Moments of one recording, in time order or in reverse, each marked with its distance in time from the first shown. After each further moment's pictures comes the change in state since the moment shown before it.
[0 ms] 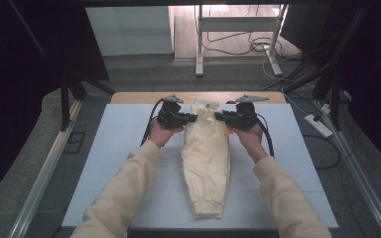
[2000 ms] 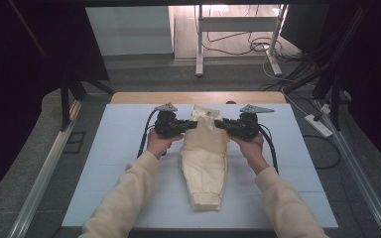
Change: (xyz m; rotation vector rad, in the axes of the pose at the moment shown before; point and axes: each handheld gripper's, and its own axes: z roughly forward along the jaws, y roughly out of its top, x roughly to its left) left arm -0.012 -0.036 -0.005 -0.121 -0.122 -0.044; right arm 0.012 -0.029 -0.014 -0.085 0.083 0.048
